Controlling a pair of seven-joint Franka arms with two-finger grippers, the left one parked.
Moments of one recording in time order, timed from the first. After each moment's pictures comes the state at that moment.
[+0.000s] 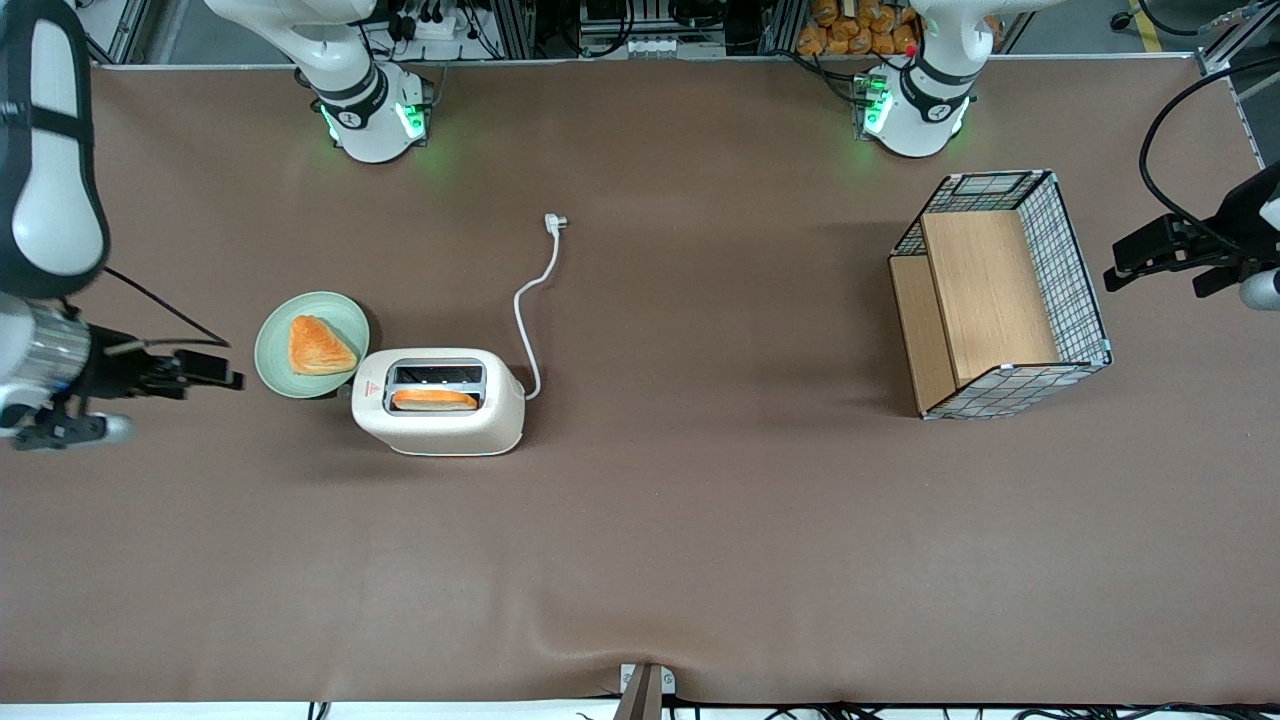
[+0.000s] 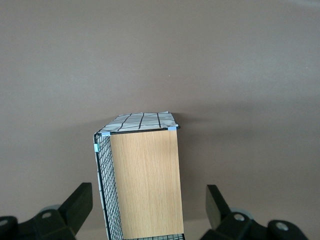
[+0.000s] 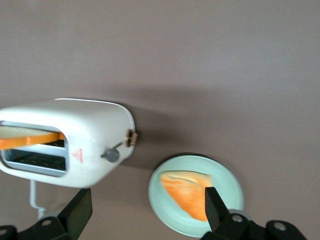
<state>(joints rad) -0.01 0.25 -0.13 -1.63 0.21 1.78 -0.28</state>
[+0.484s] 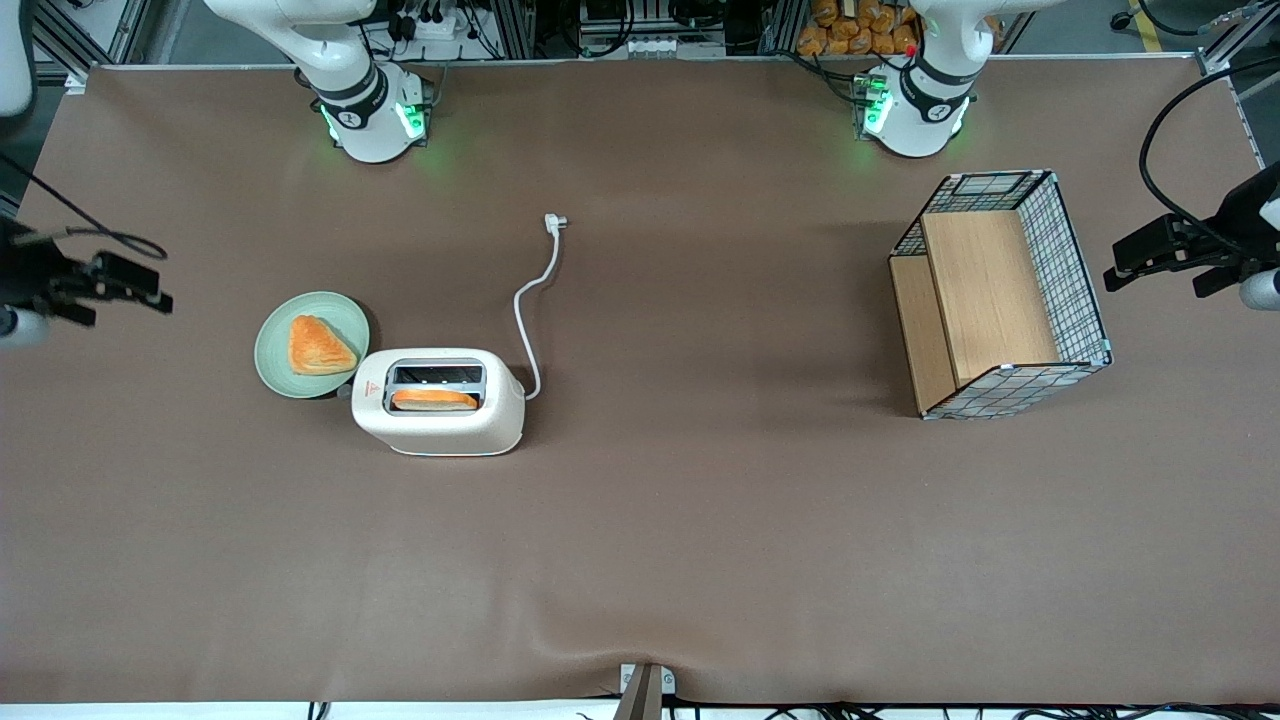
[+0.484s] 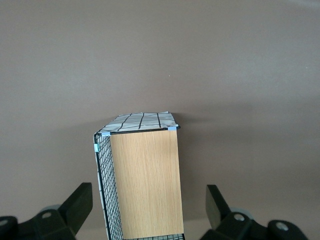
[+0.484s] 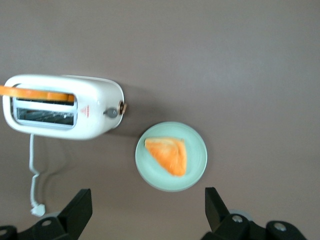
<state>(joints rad) 0.00 0.03 -0.12 -1.64 0.08 1.60 -0.20</state>
